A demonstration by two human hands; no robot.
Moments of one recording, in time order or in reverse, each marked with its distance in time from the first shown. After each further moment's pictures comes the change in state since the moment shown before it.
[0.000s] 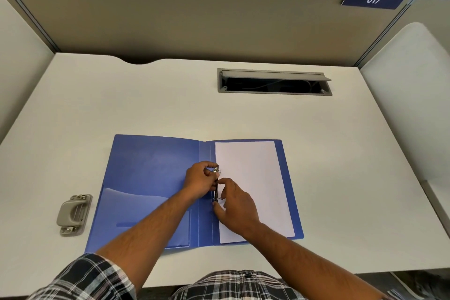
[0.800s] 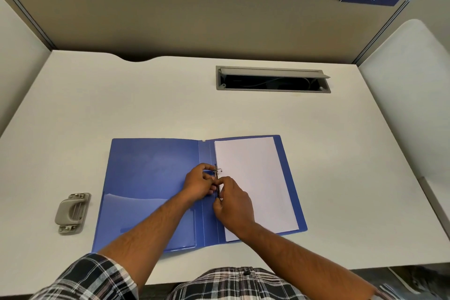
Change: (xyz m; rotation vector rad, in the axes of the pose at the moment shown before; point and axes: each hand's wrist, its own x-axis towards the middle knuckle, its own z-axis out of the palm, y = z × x) left_hand -0.004 -0.013 0.002 -0.014 -0.043 -0.078; right_hand -0.001 -0.011 0.006 0.010 0.050 0.088
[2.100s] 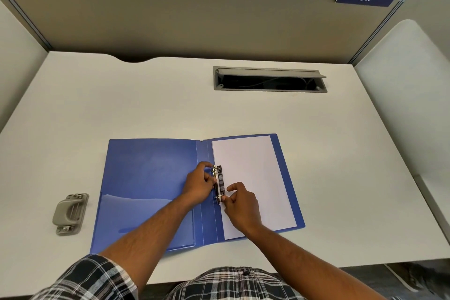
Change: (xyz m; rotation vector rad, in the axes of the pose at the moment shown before) left_hand -0.004 -0.007 0.008 0.122 0.015 0.159; right_hand -0.006 0.024 -0.006 0.228 -0.010 0.277
